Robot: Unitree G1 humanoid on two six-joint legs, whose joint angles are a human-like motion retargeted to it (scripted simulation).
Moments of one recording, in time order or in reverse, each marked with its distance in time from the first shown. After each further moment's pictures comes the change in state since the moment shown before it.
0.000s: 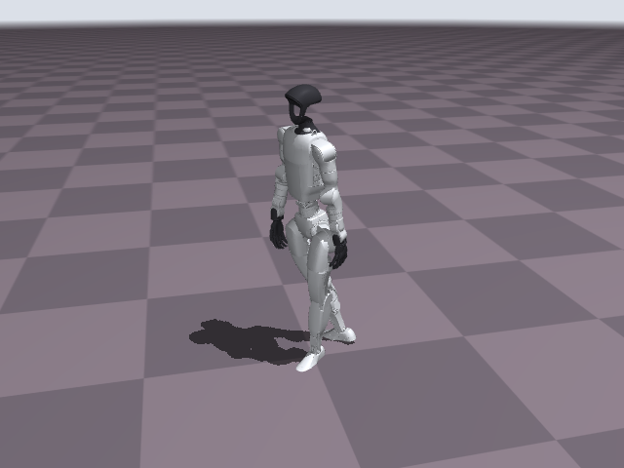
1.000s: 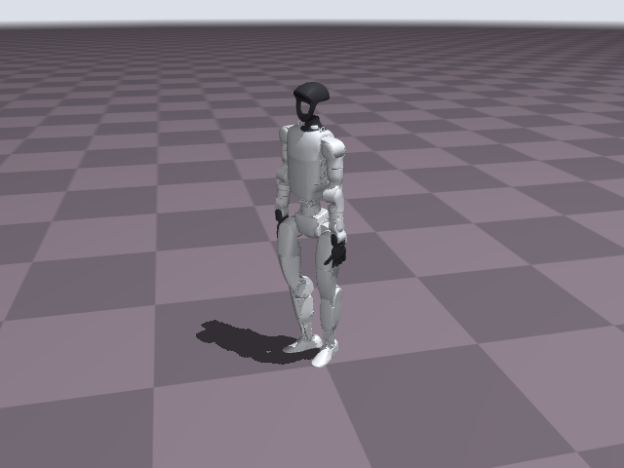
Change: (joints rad) left arm -0.115 0.020 -0.205 0.056 0.148 0.026 -0.045; right arm 0.027 0.020 0.002 0.124 0.010 0.030 -0.014; waist -0.128 0.059 -0.026; left_leg 0.126 0.015 -0.254 0.038 -0.078 -0.011; right_leg -0.274 0.061 0.627 -0.041 -0.015 -0.084
